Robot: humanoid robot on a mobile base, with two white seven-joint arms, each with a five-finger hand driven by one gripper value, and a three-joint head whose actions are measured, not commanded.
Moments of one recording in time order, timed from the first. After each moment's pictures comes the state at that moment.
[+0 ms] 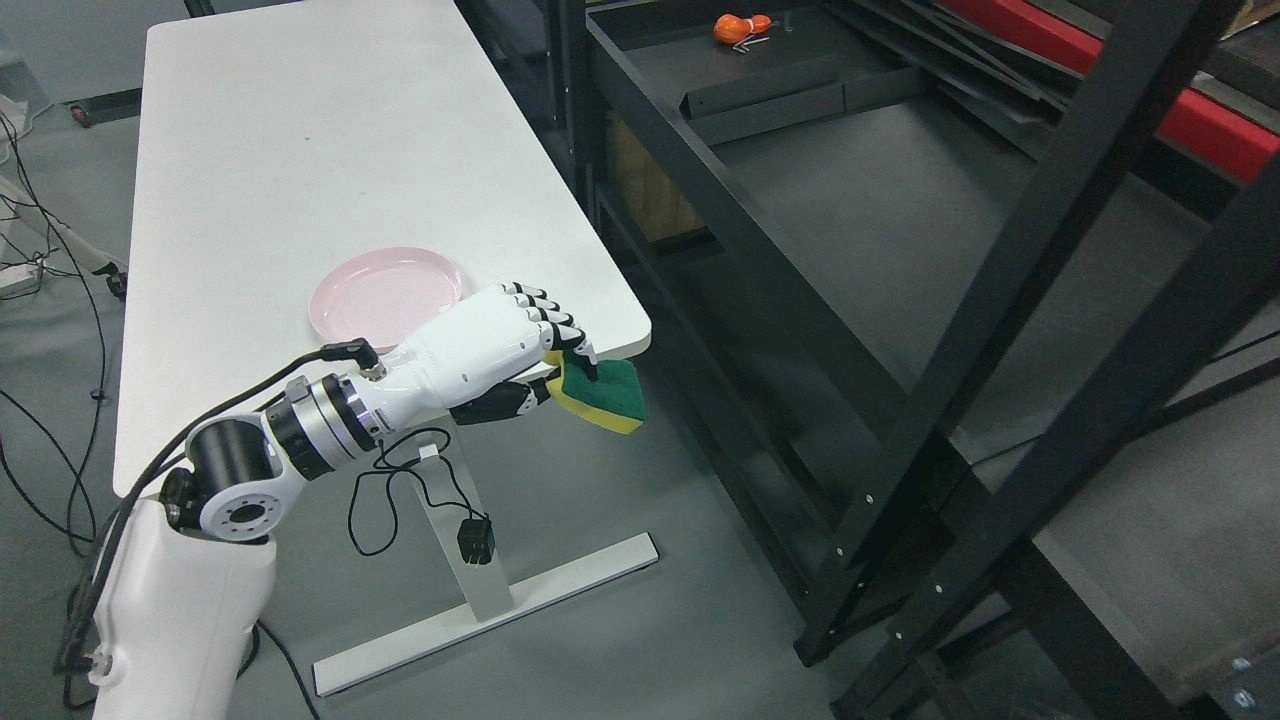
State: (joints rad) left arm -0.53 0.22 -0.04 -1.55 -0.68 -0.79 -0.55; right arm -0.07 0.00 -0.21 0.00 -0.11 0.08 -0.07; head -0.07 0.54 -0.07
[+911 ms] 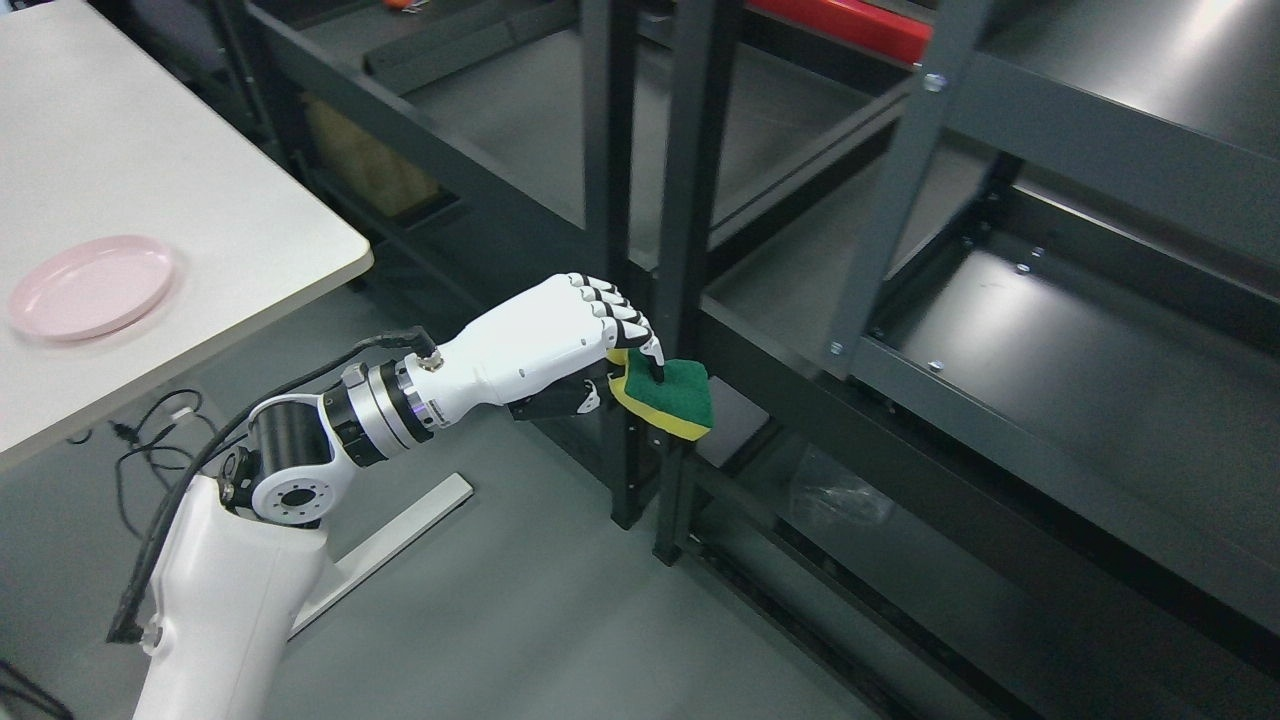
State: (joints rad) left arm -0.59 0.18 -0.15 -1.55 -0.61 -0.79 -0.55; right arm -0.07 0.00 -0.21 0.00 -0.11 0.08 -0.07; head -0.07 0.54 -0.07
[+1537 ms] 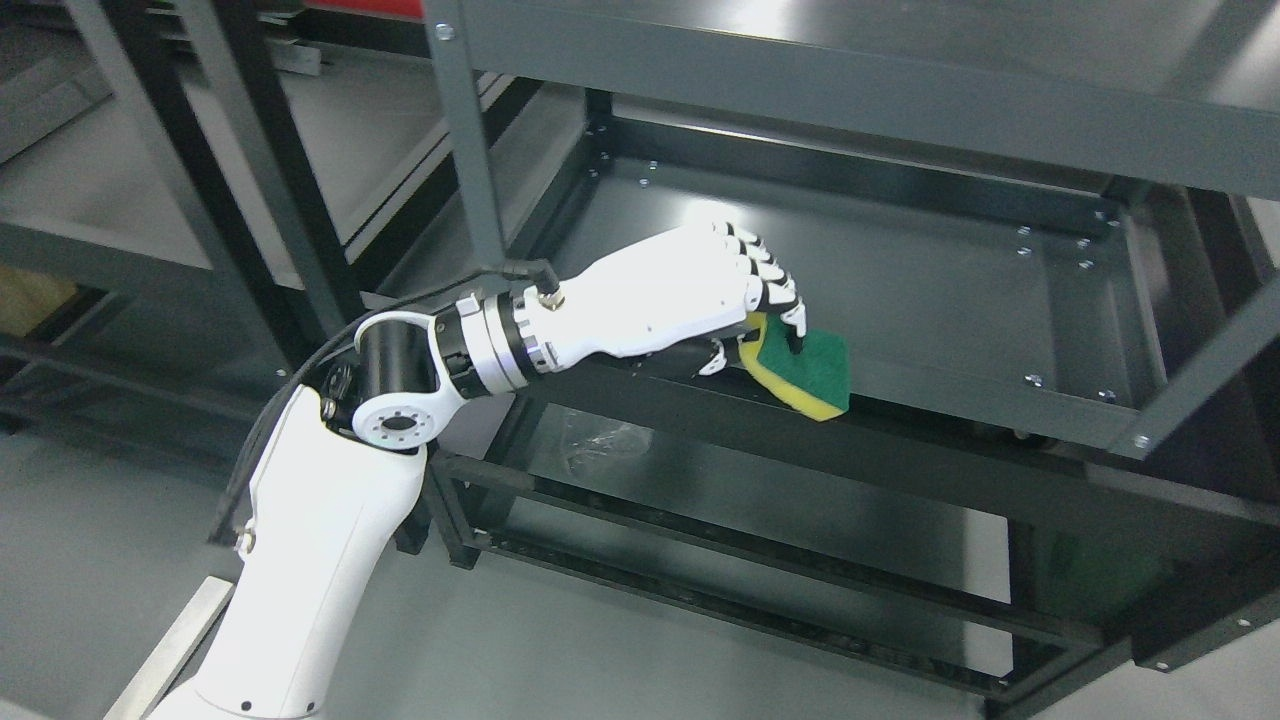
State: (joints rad) left arm -0.83 0.07 -0.31 -1.50 -0.60 -0.79 -0.56; right arm -0.07 0.00 -0.21 0.00 -0.11 0.08 -0.07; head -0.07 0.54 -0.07
